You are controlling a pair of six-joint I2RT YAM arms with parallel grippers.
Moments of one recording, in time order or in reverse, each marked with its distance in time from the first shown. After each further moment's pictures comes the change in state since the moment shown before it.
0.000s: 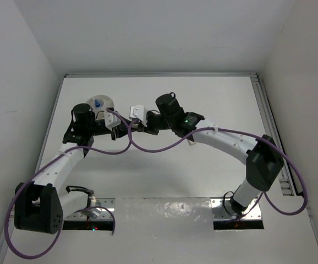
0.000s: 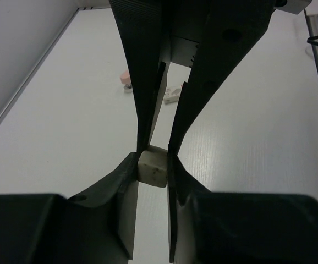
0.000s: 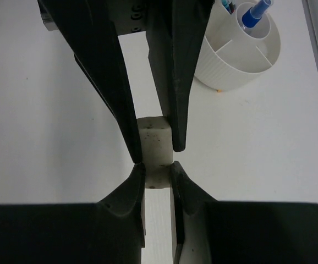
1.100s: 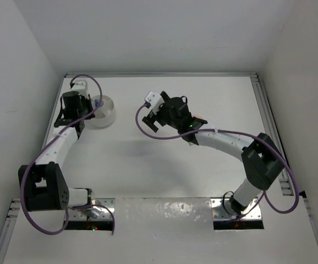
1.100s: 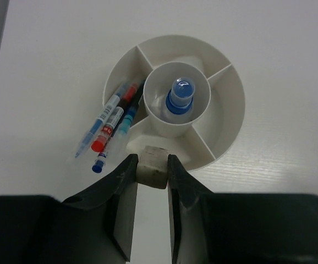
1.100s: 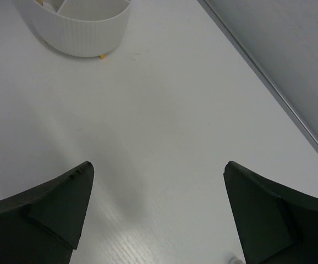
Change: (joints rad) left arm 0.187 0.186 0.214 -0.228 -1.204 -0.520; right arm -0.078 -0.003 -0.199 0.370 0.408 0.225
